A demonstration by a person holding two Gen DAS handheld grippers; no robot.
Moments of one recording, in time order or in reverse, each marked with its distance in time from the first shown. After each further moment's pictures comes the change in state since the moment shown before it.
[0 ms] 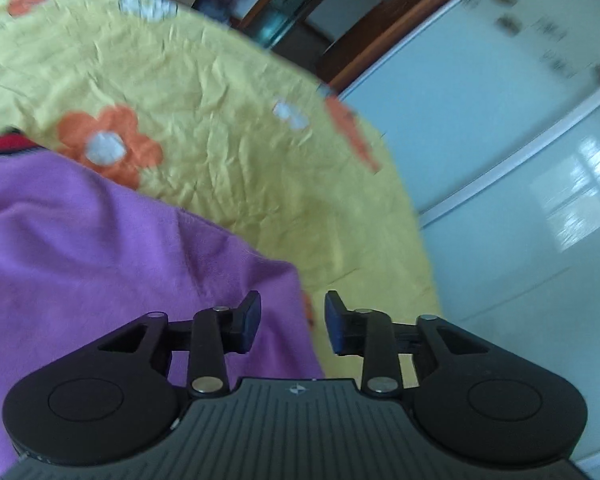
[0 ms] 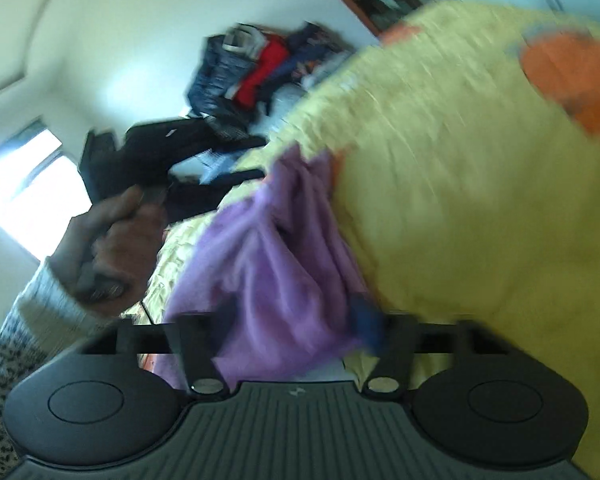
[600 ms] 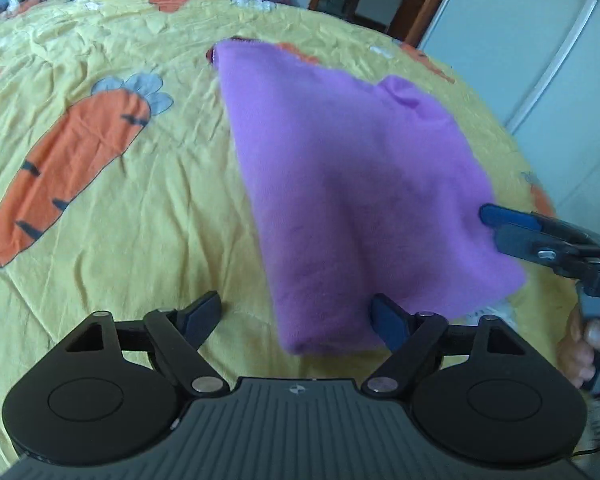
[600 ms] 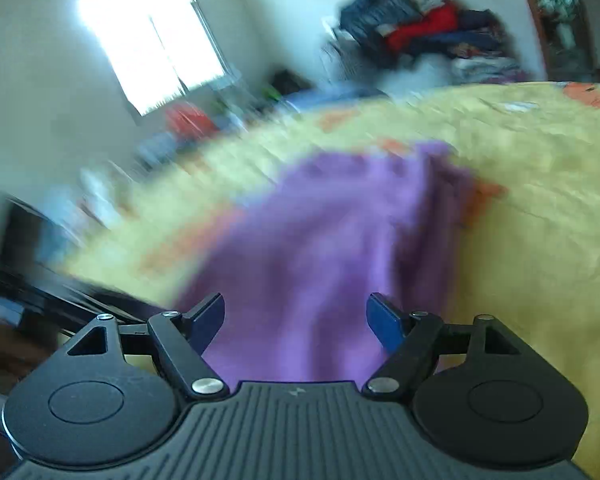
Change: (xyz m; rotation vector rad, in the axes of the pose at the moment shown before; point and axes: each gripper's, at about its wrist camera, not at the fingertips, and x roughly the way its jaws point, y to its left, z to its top) left arm -0.129 0.048 -0.186 0.212 -0.009 0.396; right arm 0.075 0.040 0.026 -0.568 0.258 0.078
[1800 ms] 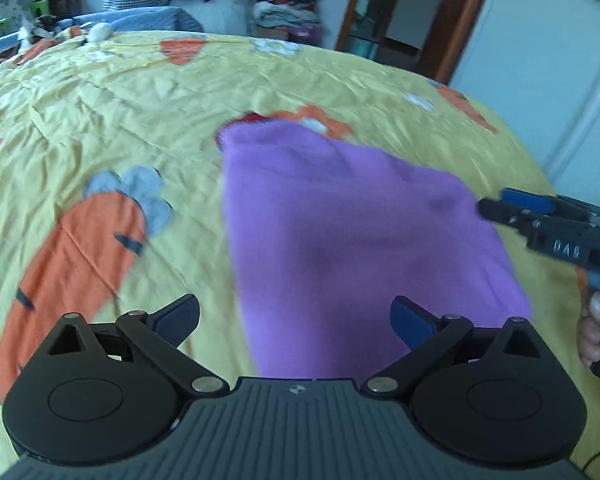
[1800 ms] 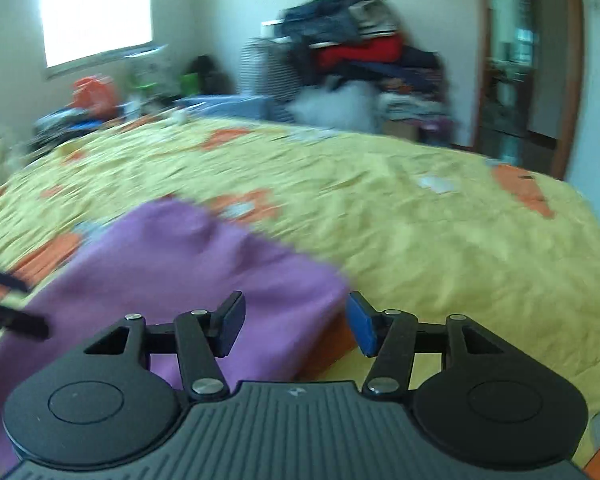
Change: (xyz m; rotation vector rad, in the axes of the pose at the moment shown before) left arm 0.035 -0.006 0.083 -0.022 -0.047 0.098; right arm 0.051 -0.042 0.082 -0.166 -0.011 -0.224
